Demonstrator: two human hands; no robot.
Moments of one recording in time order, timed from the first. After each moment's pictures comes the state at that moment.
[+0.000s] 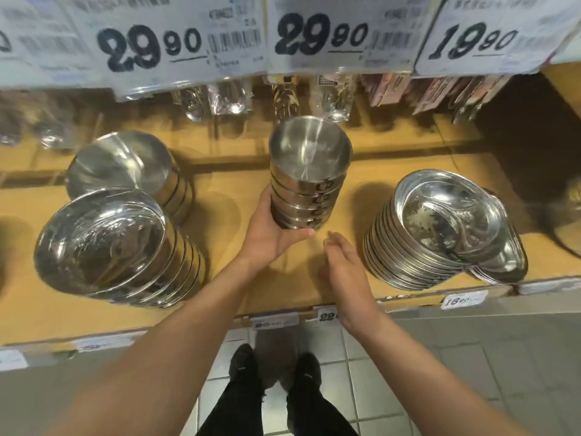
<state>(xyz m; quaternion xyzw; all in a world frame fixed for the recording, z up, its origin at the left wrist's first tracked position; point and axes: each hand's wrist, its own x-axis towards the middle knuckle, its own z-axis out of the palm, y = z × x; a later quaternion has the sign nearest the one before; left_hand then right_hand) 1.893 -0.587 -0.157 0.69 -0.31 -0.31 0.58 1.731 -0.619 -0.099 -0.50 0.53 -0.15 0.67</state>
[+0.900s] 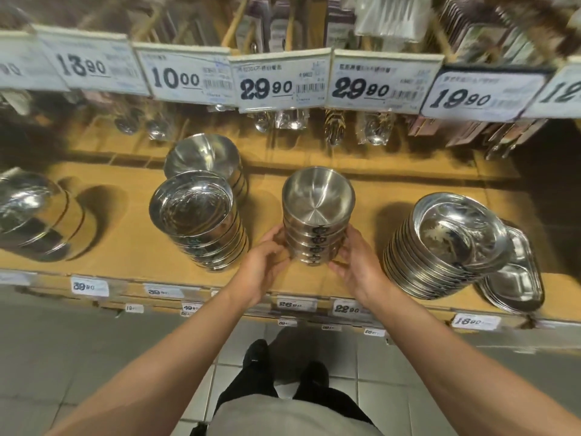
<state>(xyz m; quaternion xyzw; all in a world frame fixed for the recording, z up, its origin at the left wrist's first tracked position) 1.852 -0.477 -0.092 0.58 -0.07 -0.46 0.67 1.742 -0.626 -0.074 -0.48 0.41 -0.07 0.77</state>
